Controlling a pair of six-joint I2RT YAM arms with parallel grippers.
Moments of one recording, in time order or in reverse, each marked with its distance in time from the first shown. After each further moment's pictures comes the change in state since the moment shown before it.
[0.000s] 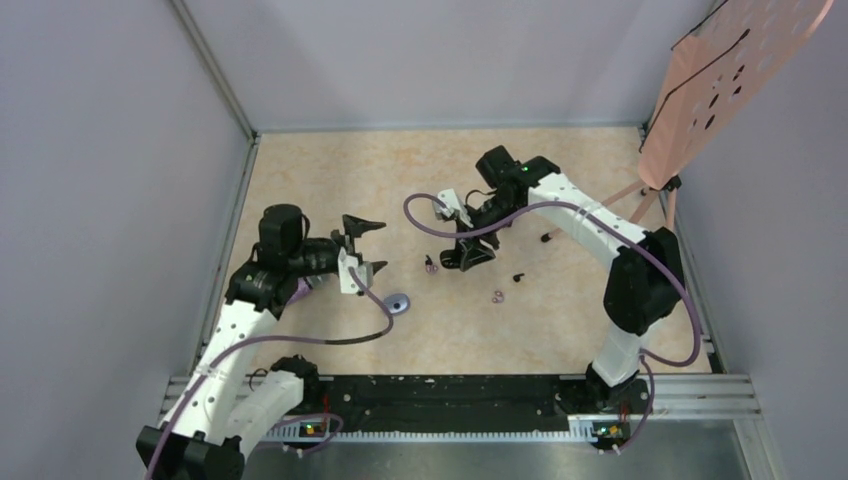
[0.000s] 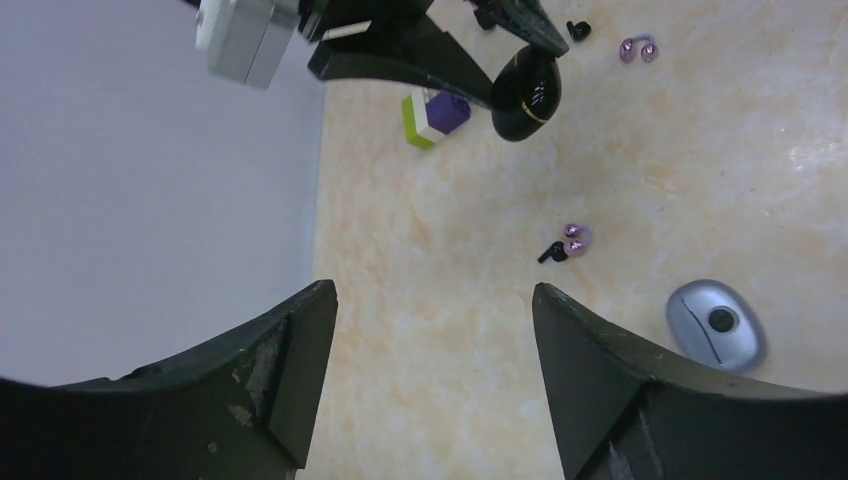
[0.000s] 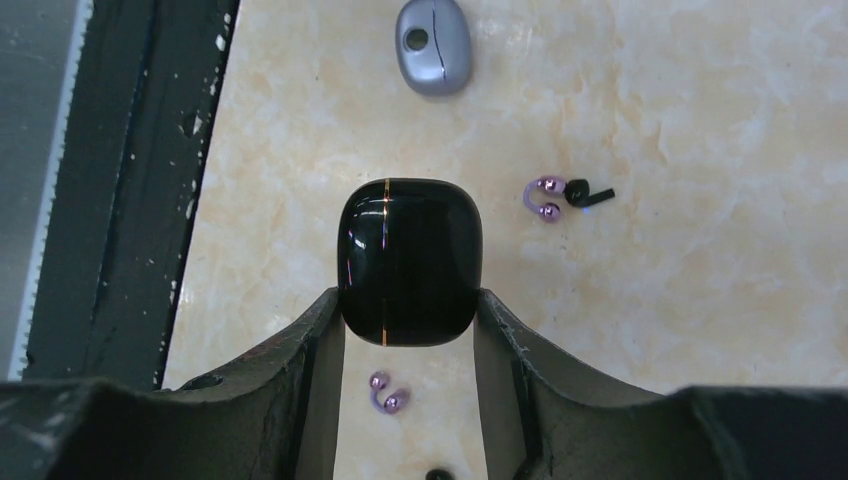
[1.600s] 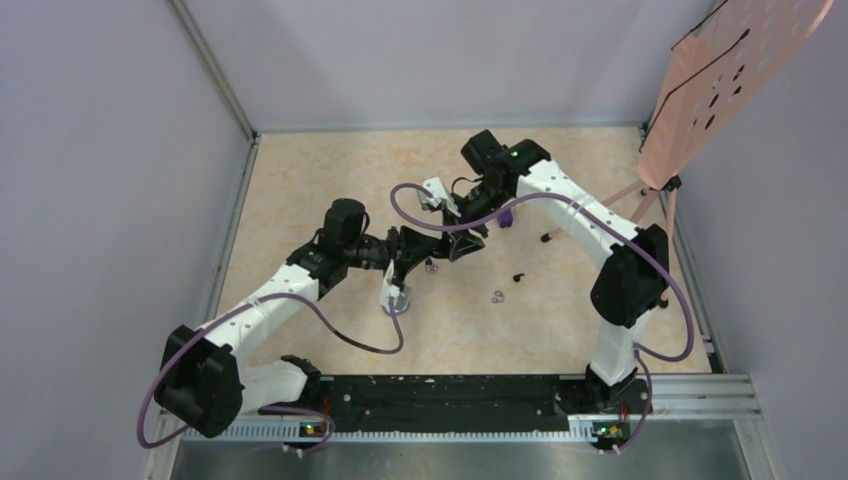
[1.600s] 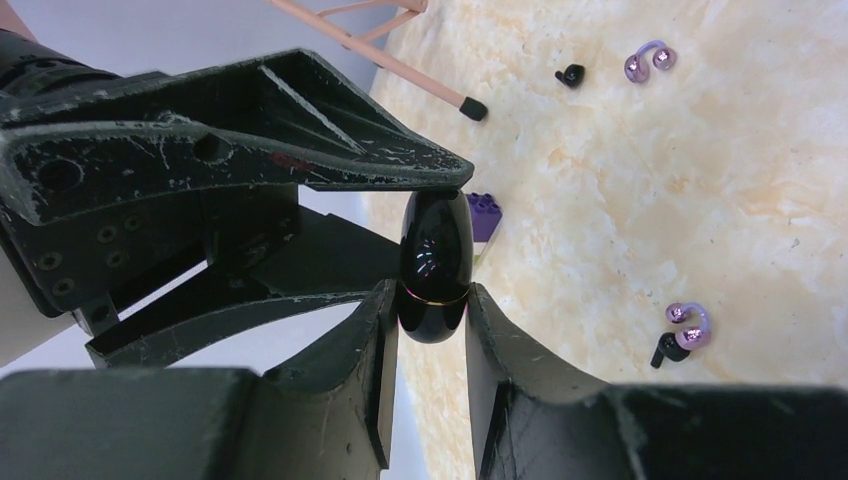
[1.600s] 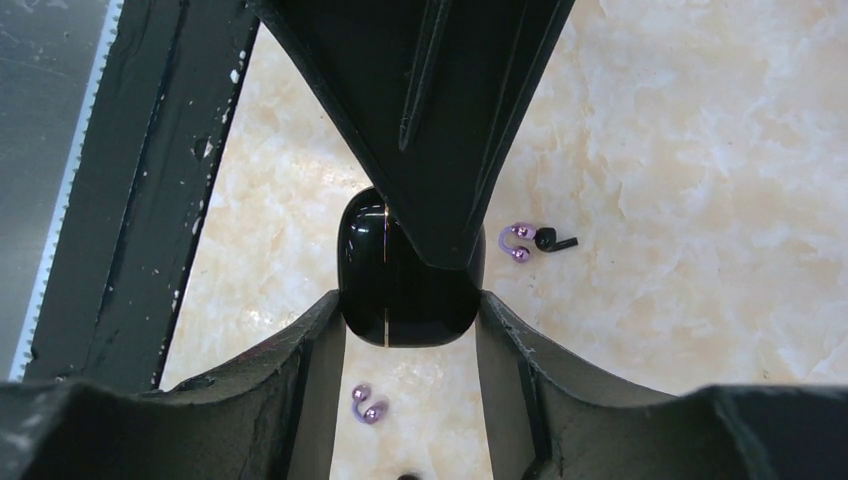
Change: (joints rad) left arm -0.270 0.328 -0.083 0.397 0.037 0.485; right arm 0.058 0.090 0.258 -0.153 -0.017 -0.024
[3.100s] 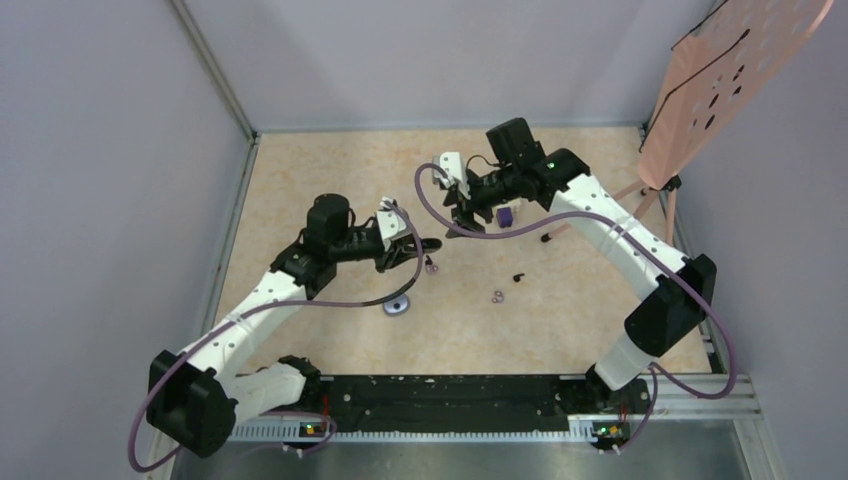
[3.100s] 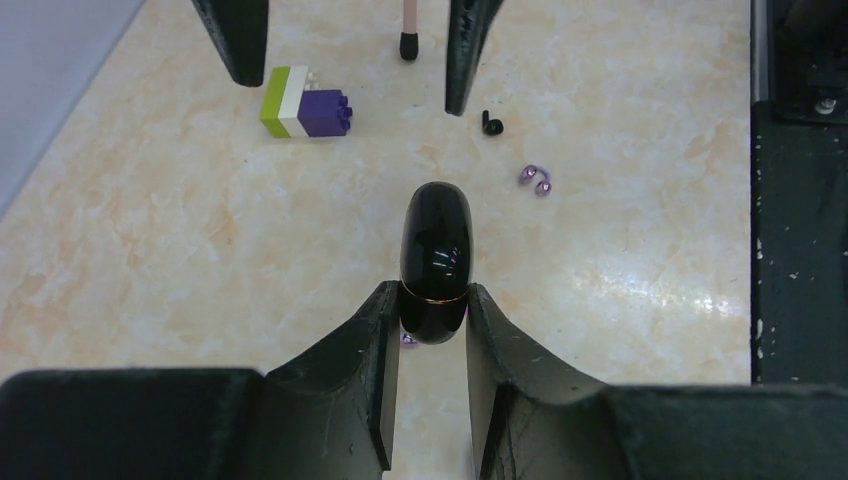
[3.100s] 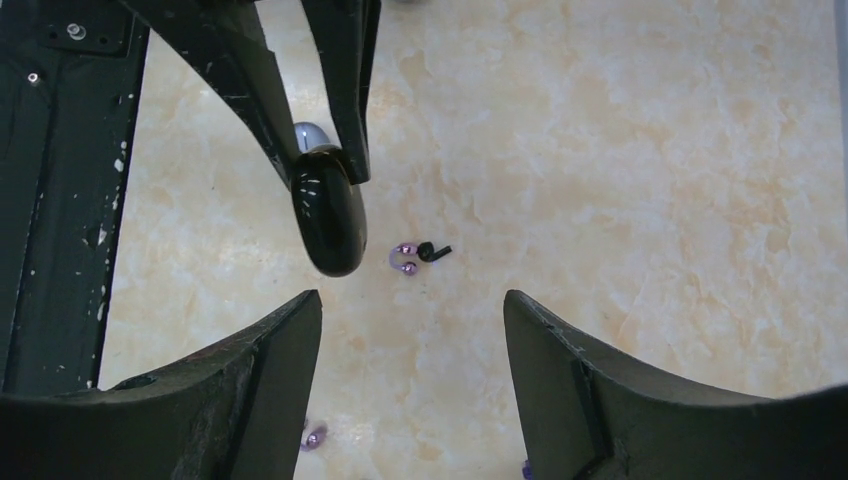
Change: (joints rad) left arm 0.027 -0.109 0.037 -0.008 -0.196 -1.211; right arm -0.024 -0.220 -0.126 0.367 0.100 0.275
